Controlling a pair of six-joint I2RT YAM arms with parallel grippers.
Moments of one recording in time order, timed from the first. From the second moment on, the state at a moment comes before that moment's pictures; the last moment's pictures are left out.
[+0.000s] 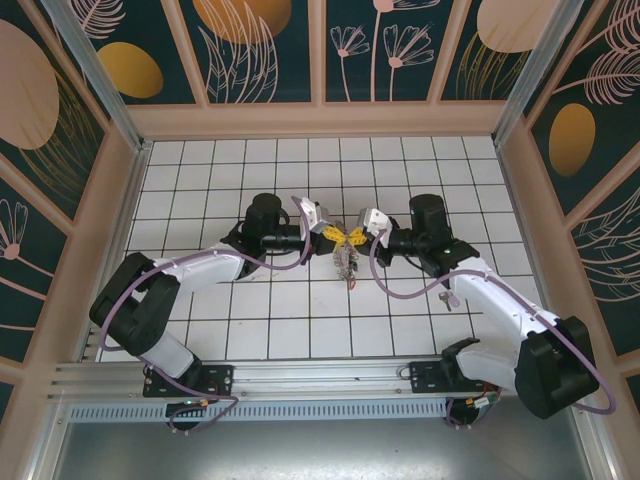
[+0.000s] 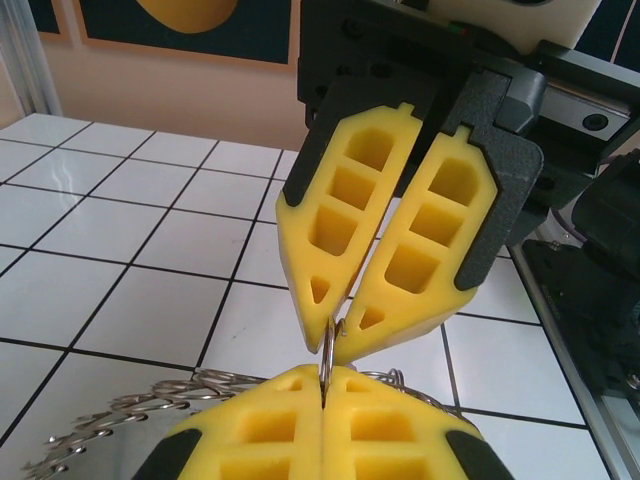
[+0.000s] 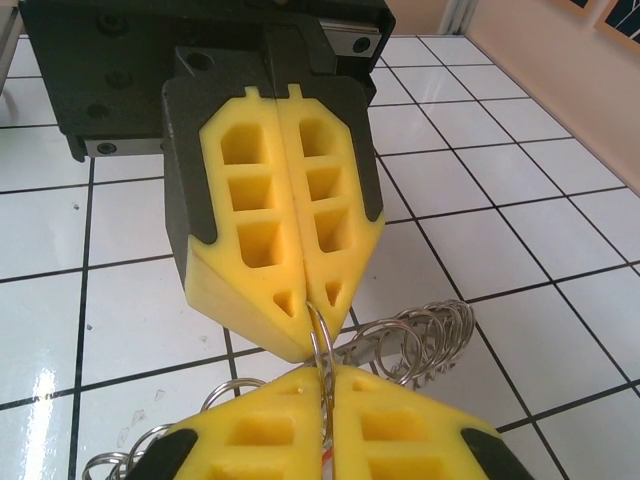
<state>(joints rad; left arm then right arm) -0.64 1.59 0.83 0.49 0.85 0.09 0.44 1.16 0.72 -0.10 -0.73 -0.57</state>
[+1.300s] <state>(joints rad) -0.64 1.61 1.04 0.02 0.83 0.41 0.48 1.21 0.86 -0.34 -0.64 -0.65</state>
